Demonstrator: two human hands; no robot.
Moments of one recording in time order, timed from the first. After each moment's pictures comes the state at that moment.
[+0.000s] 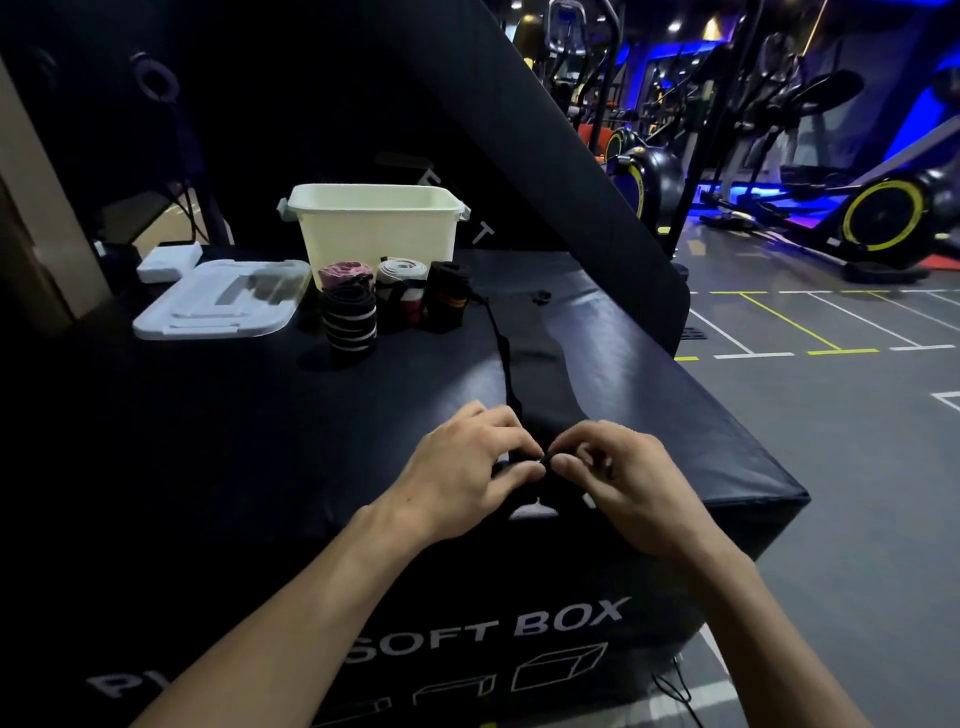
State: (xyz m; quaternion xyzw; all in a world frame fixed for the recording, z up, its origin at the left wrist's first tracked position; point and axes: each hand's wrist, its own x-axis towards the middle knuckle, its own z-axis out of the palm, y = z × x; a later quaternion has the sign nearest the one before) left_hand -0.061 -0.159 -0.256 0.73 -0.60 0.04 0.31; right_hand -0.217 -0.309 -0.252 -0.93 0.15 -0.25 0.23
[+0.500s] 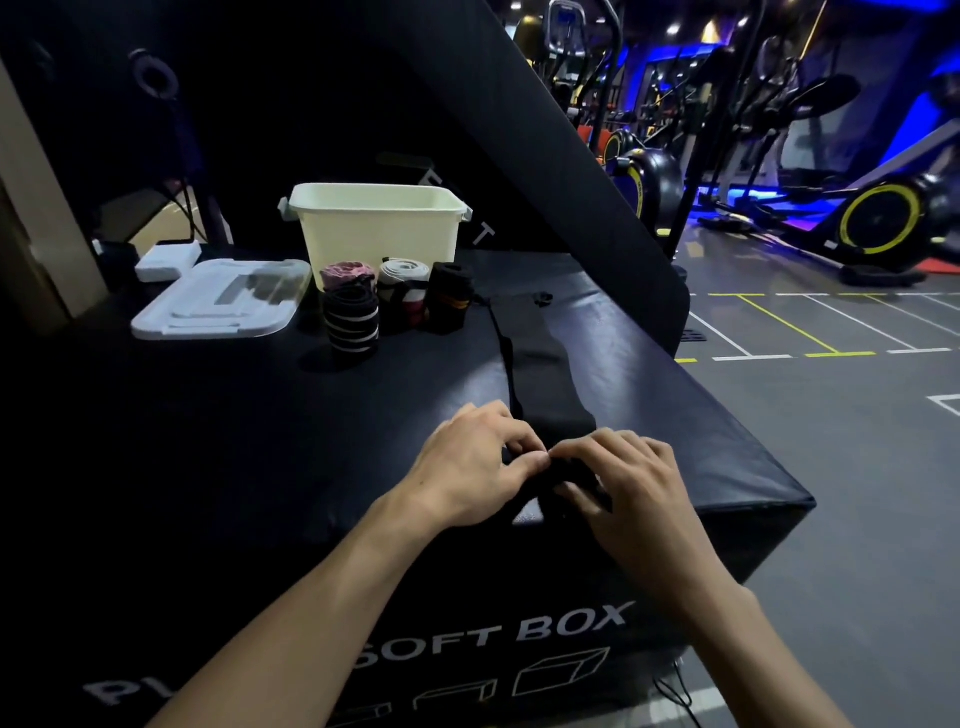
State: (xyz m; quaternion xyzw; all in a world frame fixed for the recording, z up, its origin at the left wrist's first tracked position) left_hand -0.060 -0.168 -0.249 0.78 -0.53 -0.05 0.32; right_hand -0.223 -0.290 -0.271 -0.94 0.14 -0.31 0.06
